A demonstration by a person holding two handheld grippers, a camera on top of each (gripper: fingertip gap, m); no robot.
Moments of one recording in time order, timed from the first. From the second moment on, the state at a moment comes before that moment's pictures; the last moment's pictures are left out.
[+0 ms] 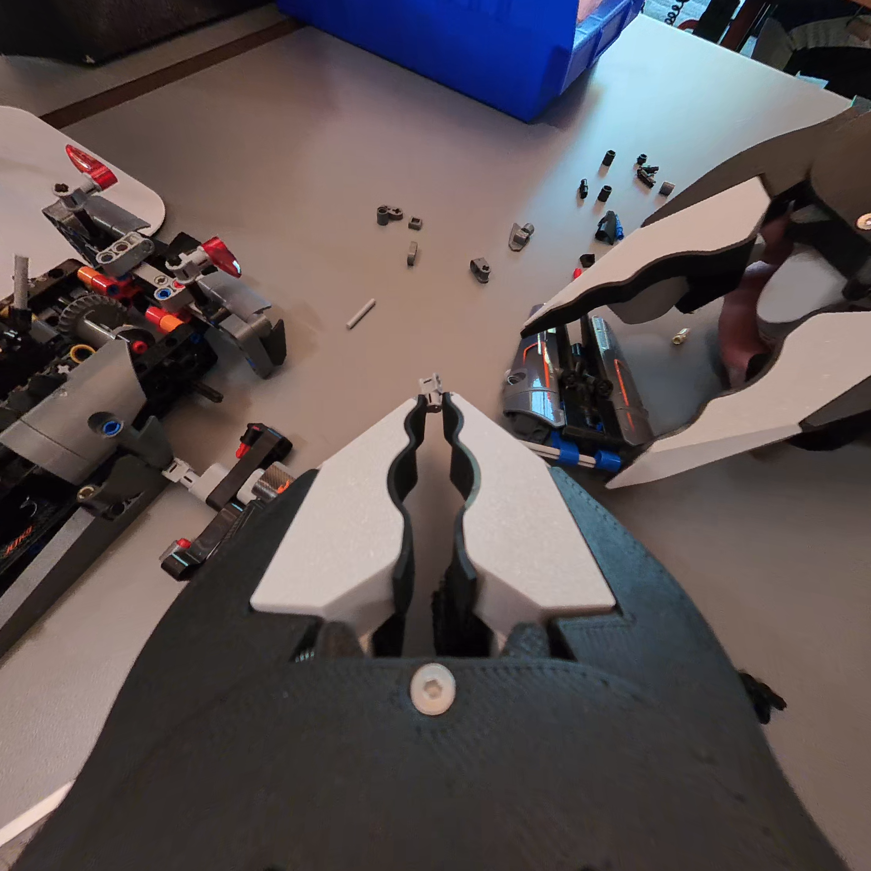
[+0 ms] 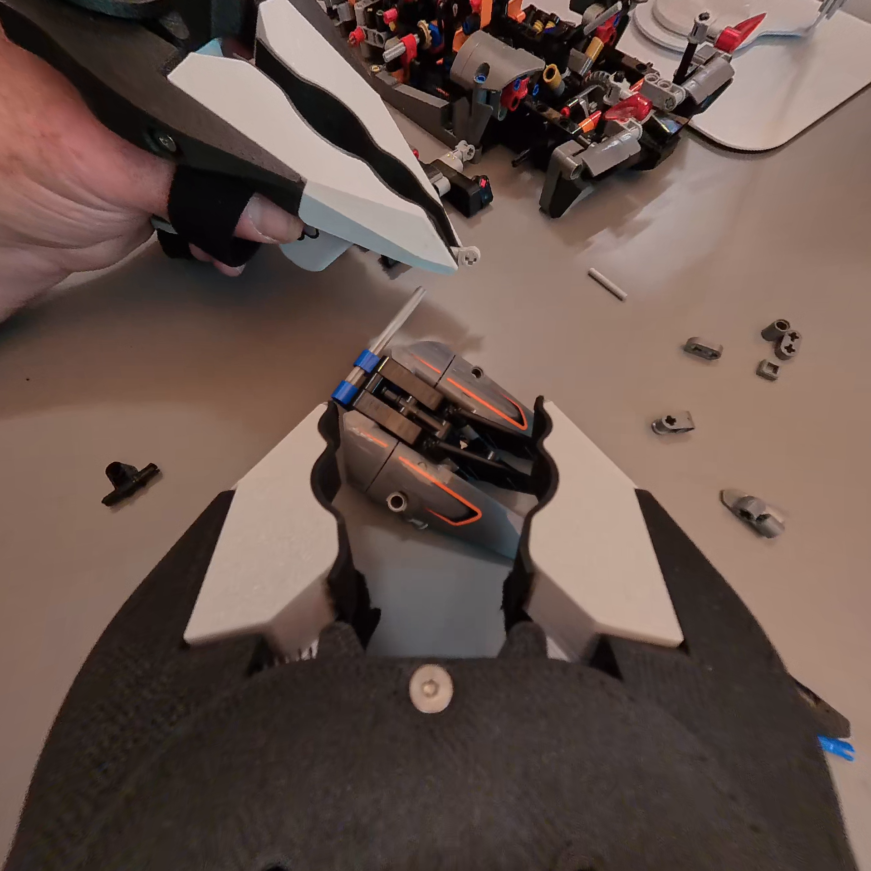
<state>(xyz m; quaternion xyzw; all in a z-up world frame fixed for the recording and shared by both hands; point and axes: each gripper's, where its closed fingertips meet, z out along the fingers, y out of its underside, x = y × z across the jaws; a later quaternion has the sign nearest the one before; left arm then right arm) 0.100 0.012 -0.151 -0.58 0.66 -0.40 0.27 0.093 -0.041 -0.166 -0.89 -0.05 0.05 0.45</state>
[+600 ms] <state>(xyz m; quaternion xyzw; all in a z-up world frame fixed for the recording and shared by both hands) 0.102 0.012 -0.151 -0.58 0.66 -0.40 0.27 0.092 -0.042 -0.156 -0.88 -0.06 0.04 0.47</state>
